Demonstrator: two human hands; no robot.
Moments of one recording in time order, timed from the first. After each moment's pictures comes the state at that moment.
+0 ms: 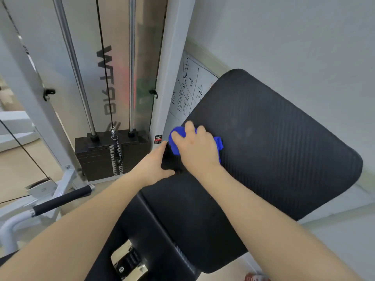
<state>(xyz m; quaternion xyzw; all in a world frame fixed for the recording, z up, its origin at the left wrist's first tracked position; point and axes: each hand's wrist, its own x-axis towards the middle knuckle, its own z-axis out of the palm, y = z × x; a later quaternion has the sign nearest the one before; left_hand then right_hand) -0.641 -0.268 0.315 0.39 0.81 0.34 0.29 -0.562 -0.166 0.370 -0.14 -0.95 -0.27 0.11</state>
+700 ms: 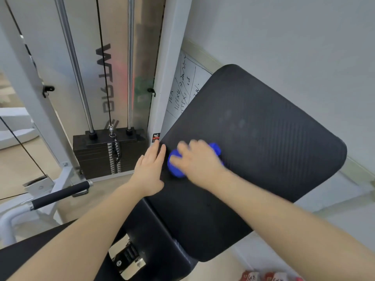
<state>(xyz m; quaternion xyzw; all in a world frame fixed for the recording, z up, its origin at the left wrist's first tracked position) -0.612 -0.285 0.292 0.44 0.86 0.20 0.18 -0.520 -0.172 0.373 0.01 -0.95 -0.30 -0.04</state>
